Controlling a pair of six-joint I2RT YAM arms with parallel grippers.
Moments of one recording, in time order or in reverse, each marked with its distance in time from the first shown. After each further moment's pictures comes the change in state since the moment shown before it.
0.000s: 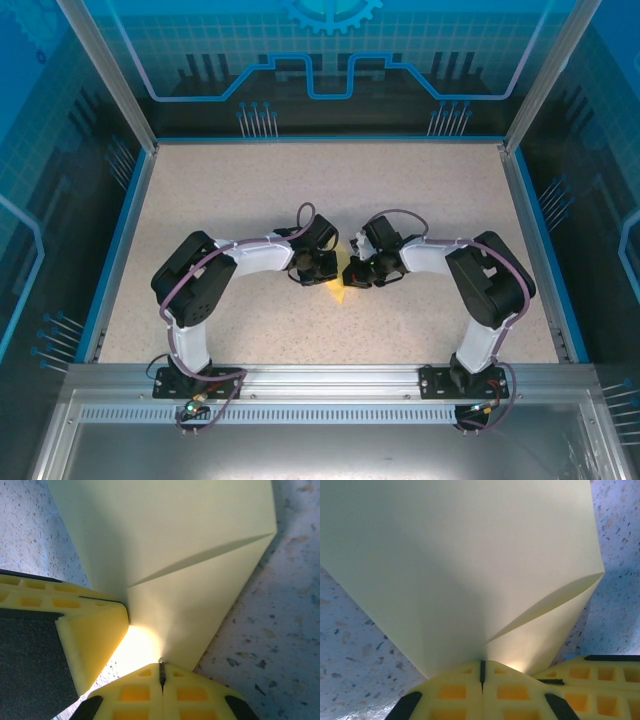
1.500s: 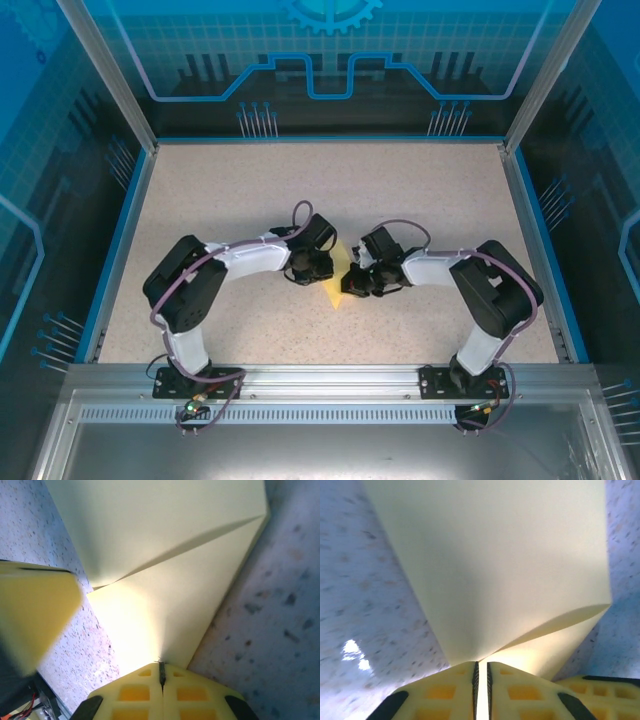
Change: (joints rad) left arm -0.006 -0.091 -0.002 -0.092 -0.101 -0.008; right arm 0.064 -0.069 -0.114 0.123 0.032 0.220
